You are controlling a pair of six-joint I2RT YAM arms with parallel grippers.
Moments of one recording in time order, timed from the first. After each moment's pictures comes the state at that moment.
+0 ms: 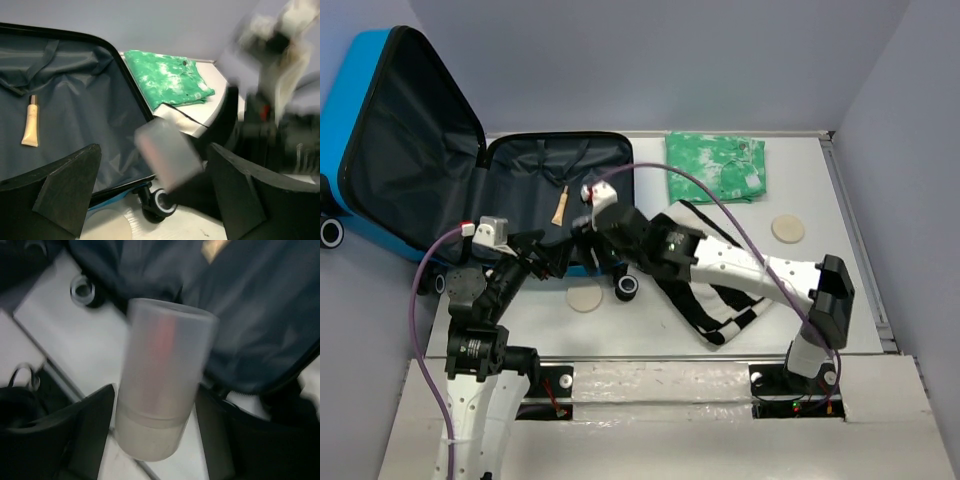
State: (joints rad) left arm -0.09 0.35 0.59 -0.20 0.39 -0.43; right arm 1.20 1.67 1.47 -0.42 0.24 0.42
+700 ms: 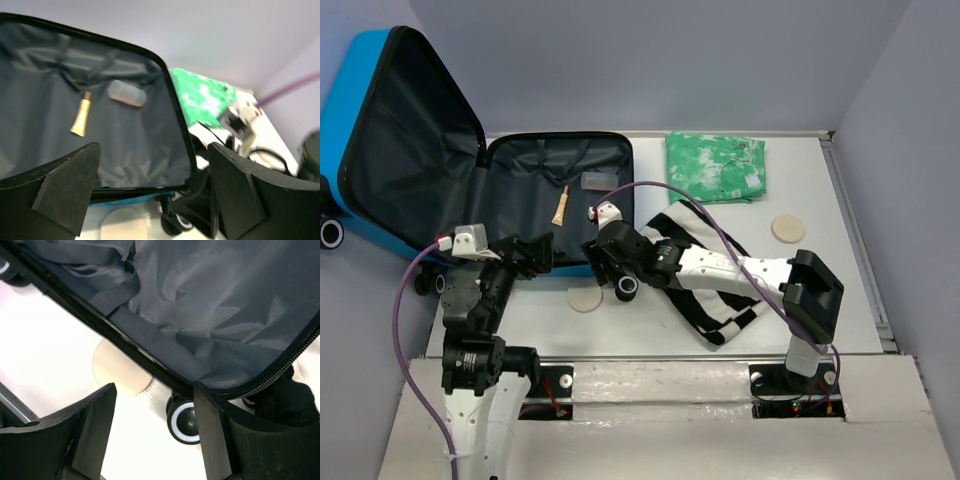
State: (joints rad) left arm -0.06 0.28 0.60 -0.28 0.19 -0.44; right arm 1.12 1.80 1.41 -0.29 0.24 0.40
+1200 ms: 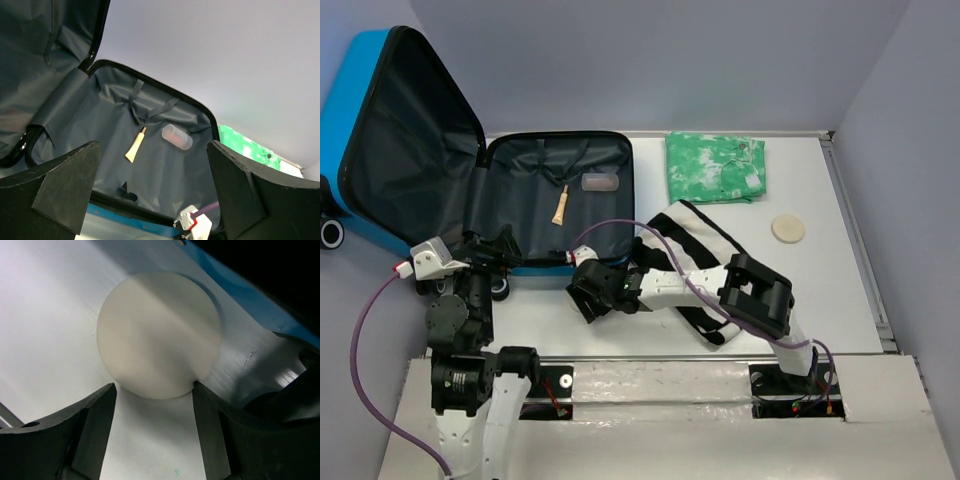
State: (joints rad) left arm -0.06 0.23 0.73 -0.38 -0.24 -0.45; right arm 1.21 2.06 1.43 -0.24 0.22 0.45
